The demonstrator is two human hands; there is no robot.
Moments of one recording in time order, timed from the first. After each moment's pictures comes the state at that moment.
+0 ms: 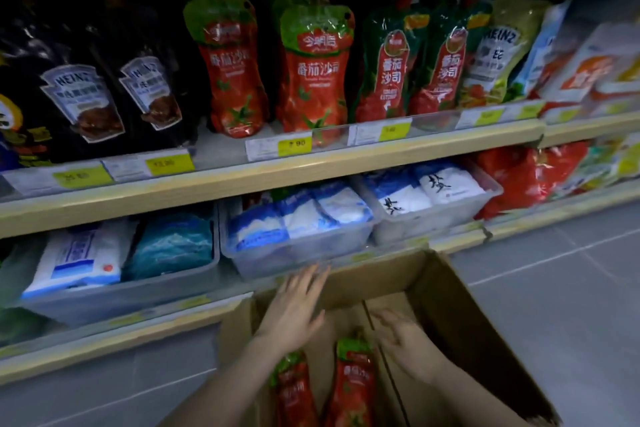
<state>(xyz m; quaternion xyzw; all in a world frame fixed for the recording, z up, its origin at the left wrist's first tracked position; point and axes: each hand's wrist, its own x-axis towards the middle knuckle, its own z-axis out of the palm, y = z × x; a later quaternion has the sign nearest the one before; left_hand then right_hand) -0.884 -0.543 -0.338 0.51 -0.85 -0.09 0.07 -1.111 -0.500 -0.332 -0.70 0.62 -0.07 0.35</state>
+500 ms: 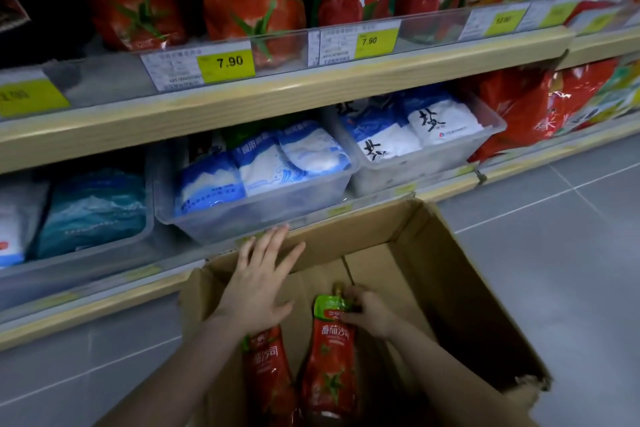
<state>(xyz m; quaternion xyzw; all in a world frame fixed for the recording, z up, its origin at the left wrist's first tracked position) -0.887 -0.555 -0.394 0.49 -0.87 0.02 -0.01 -1.118 -0.527 -0.445 -0.58 0.66 -0.01 0.47</state>
